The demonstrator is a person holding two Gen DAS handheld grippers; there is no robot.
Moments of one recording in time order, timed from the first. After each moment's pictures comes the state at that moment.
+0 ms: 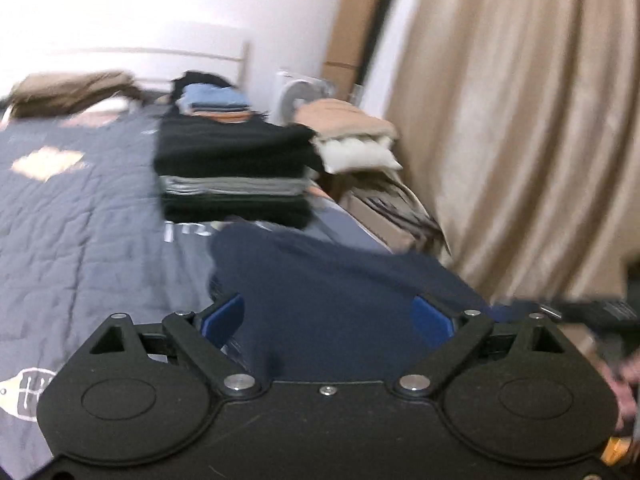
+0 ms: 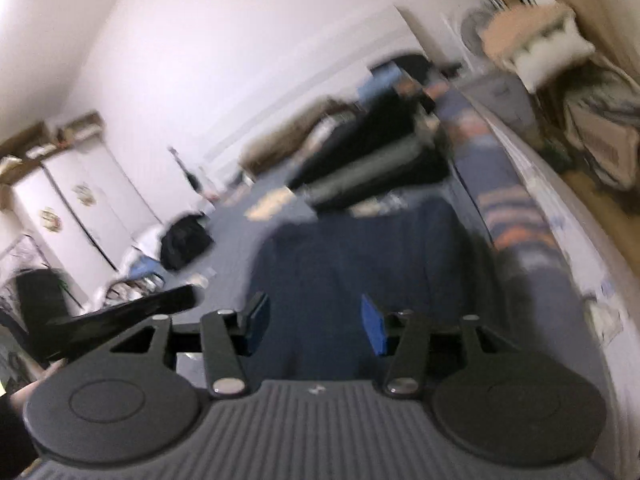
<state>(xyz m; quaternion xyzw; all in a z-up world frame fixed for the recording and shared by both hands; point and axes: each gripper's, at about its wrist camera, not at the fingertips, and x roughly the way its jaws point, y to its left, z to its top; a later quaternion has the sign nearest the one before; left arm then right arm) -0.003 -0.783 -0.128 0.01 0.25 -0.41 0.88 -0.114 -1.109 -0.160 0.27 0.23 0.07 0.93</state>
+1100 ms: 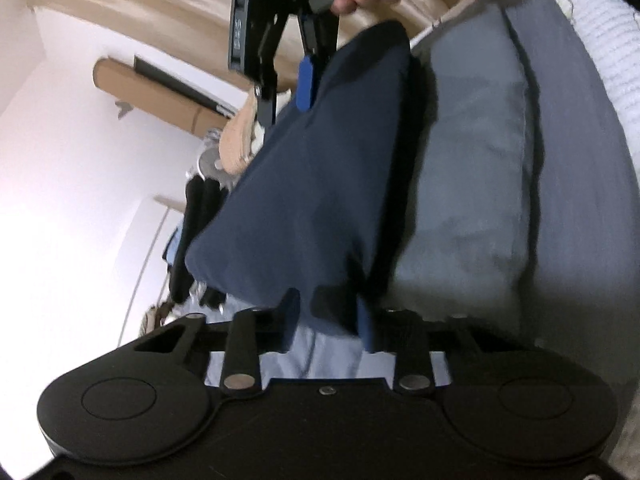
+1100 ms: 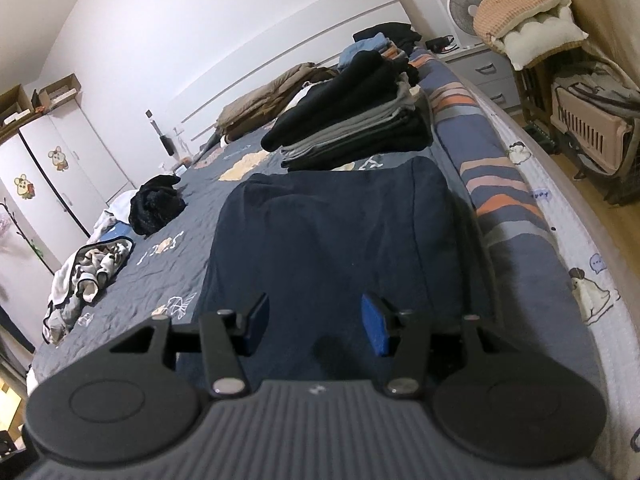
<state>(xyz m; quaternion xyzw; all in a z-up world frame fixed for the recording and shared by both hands) -0.175 -0.787 -0.257 0.55 0.01 -0.36 0.75 -0.105 -1.103 -0.174 0.25 0.28 0.06 0.93</state>
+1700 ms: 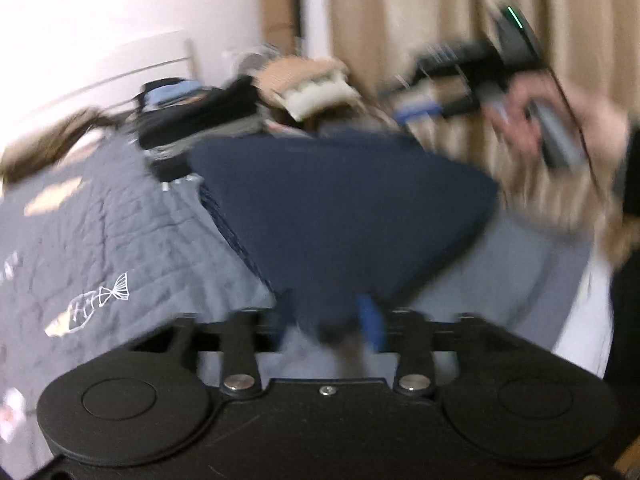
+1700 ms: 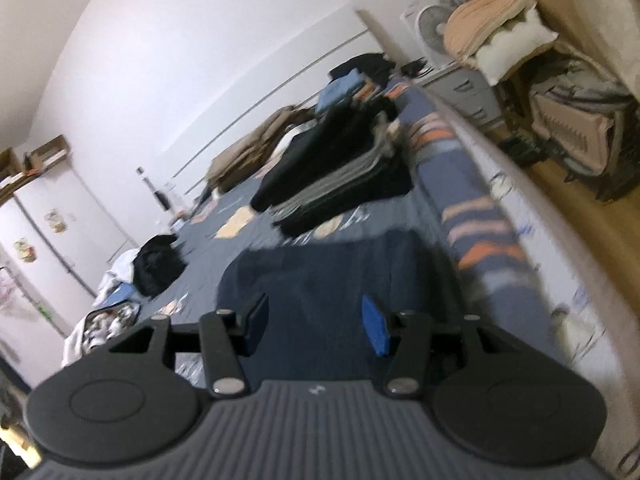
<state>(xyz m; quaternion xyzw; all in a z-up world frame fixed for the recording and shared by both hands) -0.109 -0.737 -0.164 0.13 0.25 -0.42 0.86 -0.099 -1.144 -0.142 0.30 0.23 0.03 0.93</state>
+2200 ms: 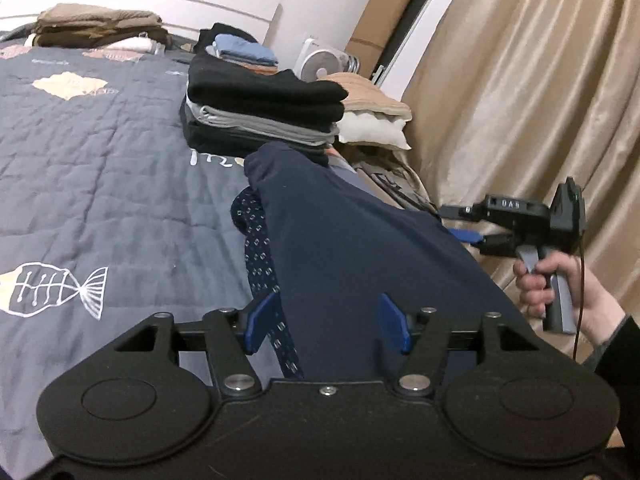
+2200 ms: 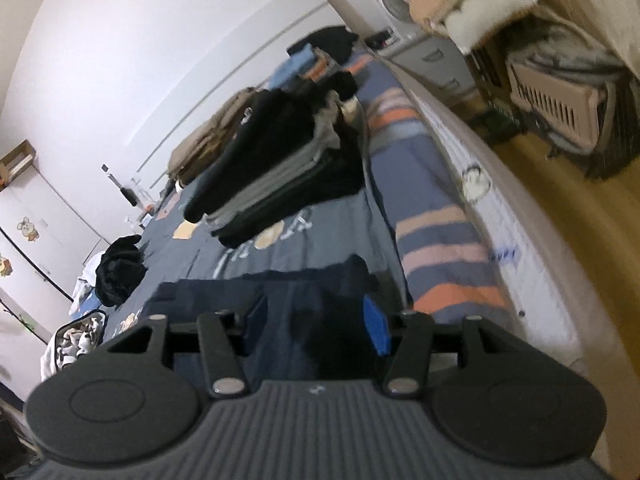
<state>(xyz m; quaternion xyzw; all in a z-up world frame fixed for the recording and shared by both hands) 0.016 -0.747 -0.163 -0.07 0.32 -0.40 0.86 -0.011 -1.202 -0.188 0.33 0.28 0.01 0.90</state>
